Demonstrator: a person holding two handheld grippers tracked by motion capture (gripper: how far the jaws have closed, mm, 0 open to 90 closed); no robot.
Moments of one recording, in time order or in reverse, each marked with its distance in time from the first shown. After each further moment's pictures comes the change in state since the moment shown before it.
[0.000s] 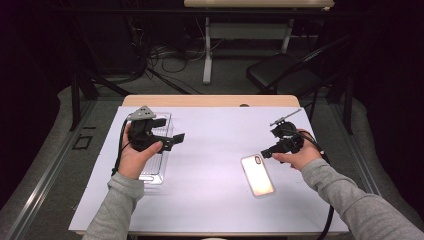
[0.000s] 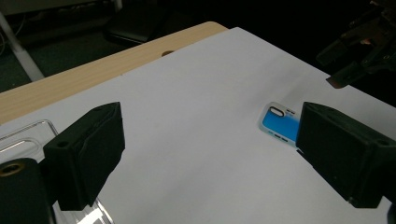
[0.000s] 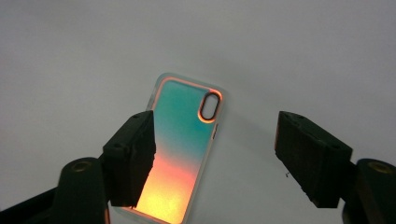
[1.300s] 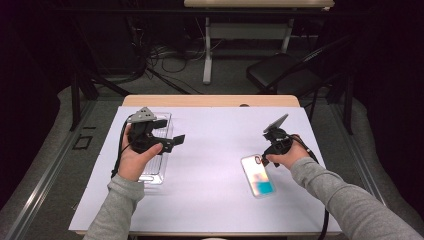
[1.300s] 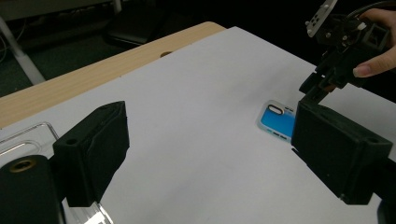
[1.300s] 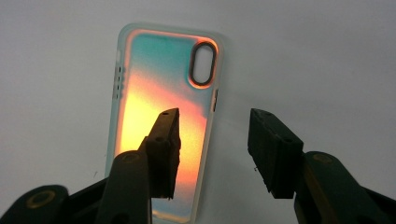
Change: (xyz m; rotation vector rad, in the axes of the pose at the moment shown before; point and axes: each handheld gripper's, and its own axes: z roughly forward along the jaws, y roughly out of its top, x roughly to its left) left arm -0.005 -0.001 -0.003 -0.004 0.001 0.021; right arm -0.010 0.001 0.054 0.271 -0.007 0.162
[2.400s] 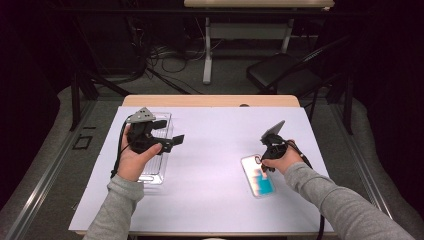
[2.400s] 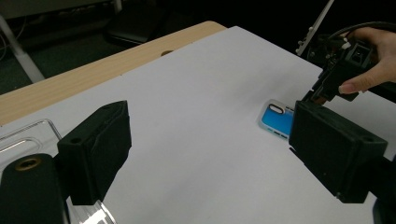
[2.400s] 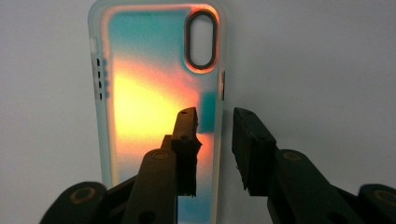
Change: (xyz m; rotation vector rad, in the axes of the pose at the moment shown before) left arm 0.002 -0.002 0.000 0.001 0.000 -0.004; right arm 0.005 -0.003 0.027 0.081 -0.009 0.142
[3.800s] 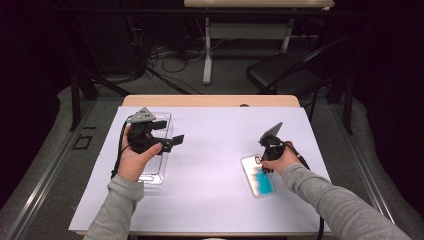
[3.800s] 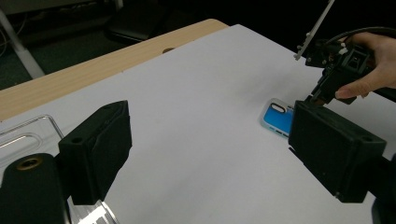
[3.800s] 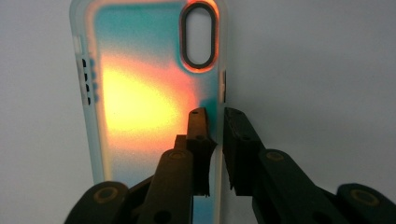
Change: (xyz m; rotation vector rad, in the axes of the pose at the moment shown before) left arm 0.002 -0.002 0.002 0.003 0.004 -0.014; right arm 0.002 0.002 0.009 0.036 -0.031 0.015
